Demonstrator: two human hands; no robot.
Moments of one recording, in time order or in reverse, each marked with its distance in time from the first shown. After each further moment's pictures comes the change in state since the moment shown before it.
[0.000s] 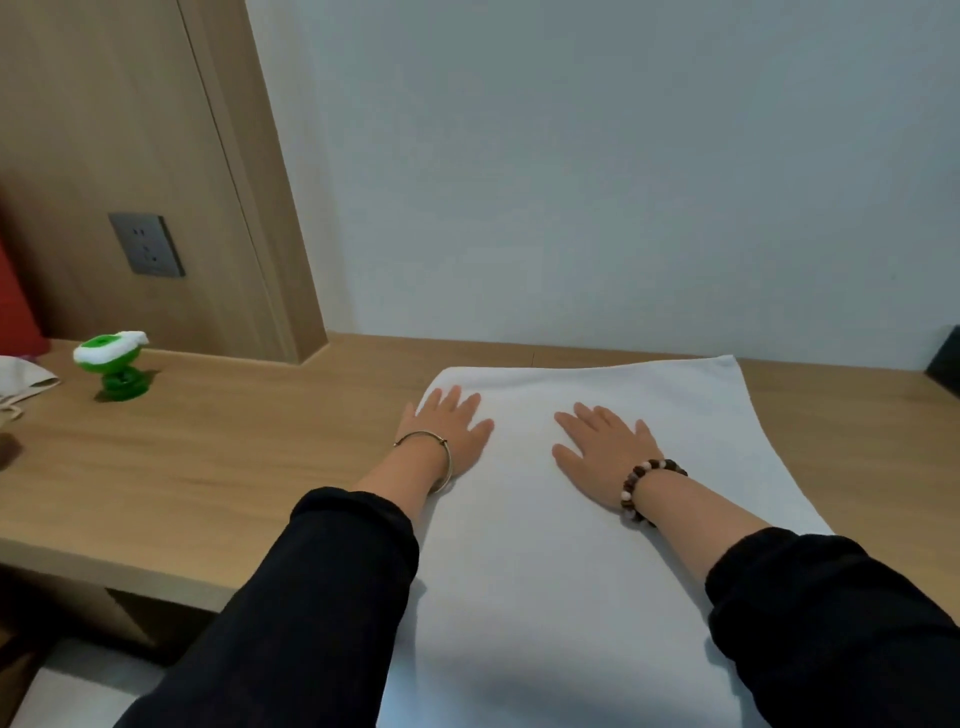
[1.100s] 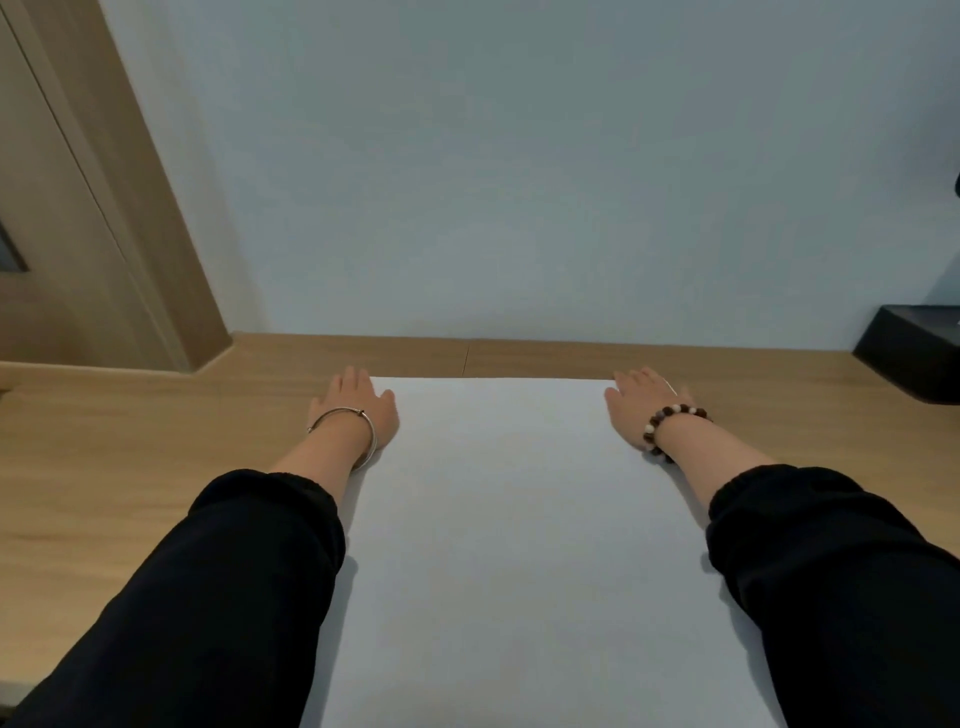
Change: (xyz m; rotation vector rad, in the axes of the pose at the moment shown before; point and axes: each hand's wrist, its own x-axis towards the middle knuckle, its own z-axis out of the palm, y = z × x) left_hand 0.066 -0.005 -0.001 -0.077 0.063 -0.260; right_hand 0.049 0.125 -0.025 -0.037 0.005 0.338
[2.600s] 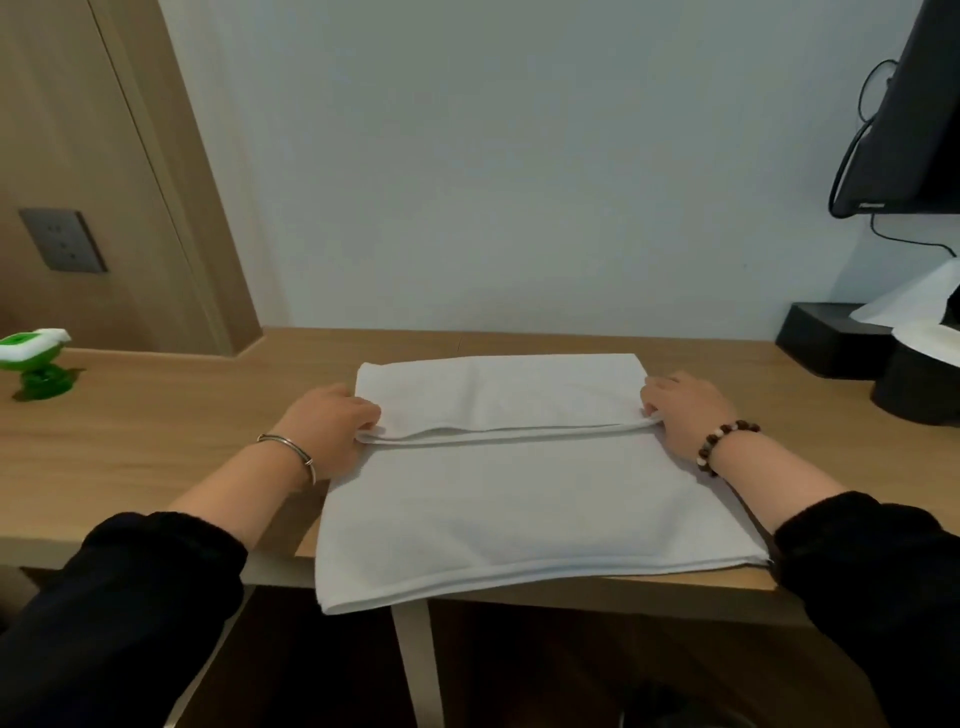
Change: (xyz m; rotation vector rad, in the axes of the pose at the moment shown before) left_hand -0.135 -0.056 -0.041 0.260 0.308 0.652; right_hand -0.135 0.062 -0.032 -0.261 0.243 -0.210
